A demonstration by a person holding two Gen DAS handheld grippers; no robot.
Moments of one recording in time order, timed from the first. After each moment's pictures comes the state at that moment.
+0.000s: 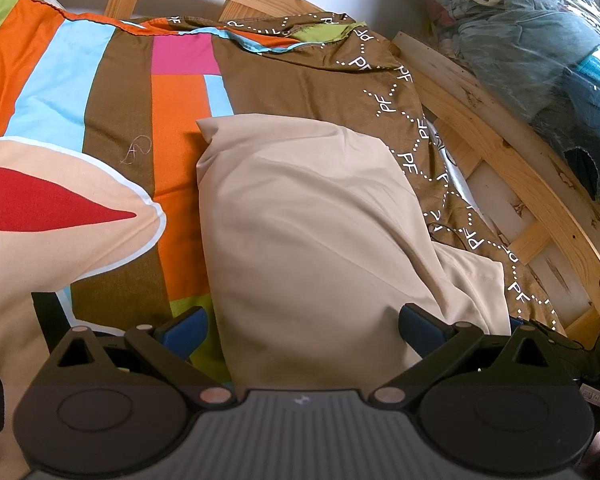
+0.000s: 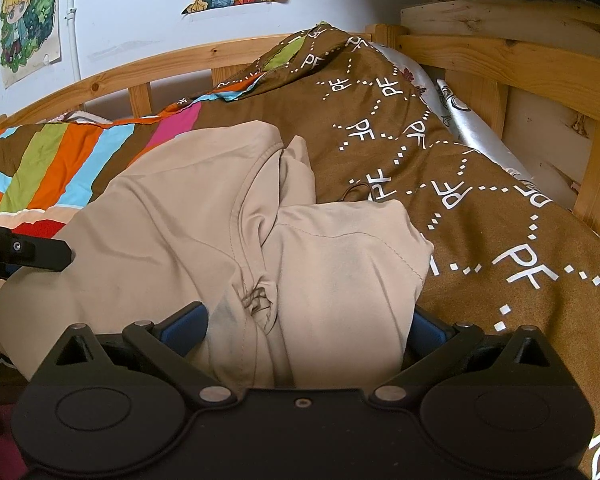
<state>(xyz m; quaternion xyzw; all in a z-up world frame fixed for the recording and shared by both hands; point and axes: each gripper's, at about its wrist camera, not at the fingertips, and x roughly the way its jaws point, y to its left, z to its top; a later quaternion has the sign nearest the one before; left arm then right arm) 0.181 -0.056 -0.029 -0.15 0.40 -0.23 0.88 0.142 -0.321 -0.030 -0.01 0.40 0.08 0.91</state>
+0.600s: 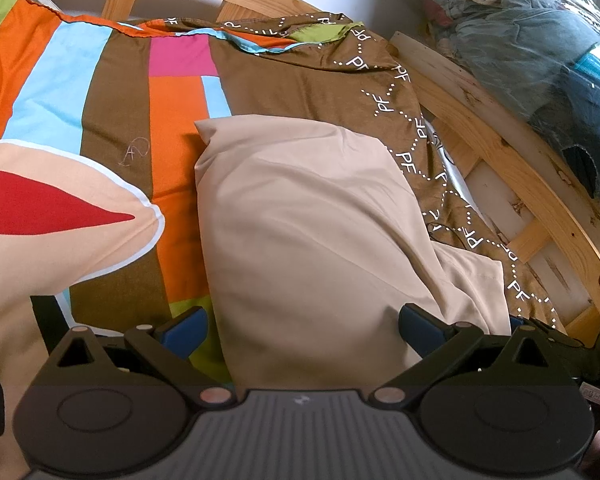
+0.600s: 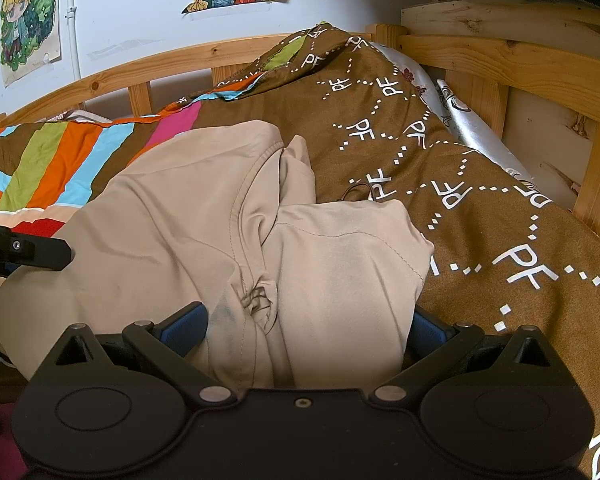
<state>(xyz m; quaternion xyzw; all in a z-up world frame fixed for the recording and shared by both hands) 0.182 -0.057 -0.029 -0.14 0.40 -0.24 0.88 0.142 -0.320 -0.030 -0.01 0.40 0.08 0.91</state>
